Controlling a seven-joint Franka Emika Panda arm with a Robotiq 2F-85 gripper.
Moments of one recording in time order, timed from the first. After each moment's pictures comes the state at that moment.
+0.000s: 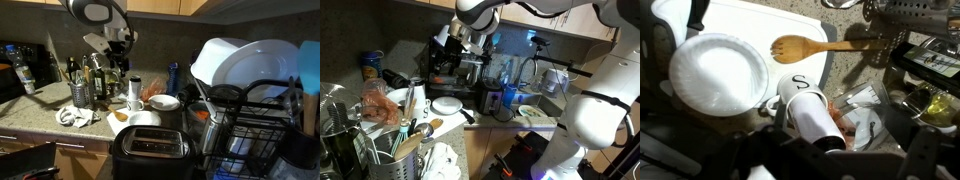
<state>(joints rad) 0.21 -0.14 0.10 -2.14 0.30 2.17 -0.14</state>
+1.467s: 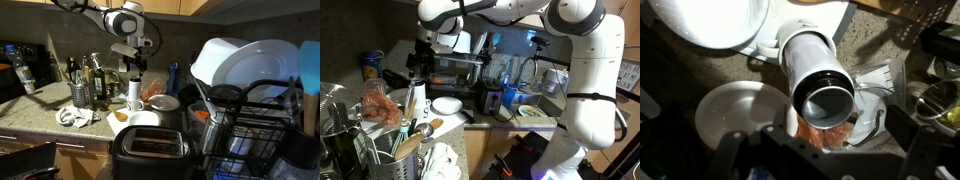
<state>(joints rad) 0.22 0.29 0.18 -1.68 0.10 2.13 -0.18</state>
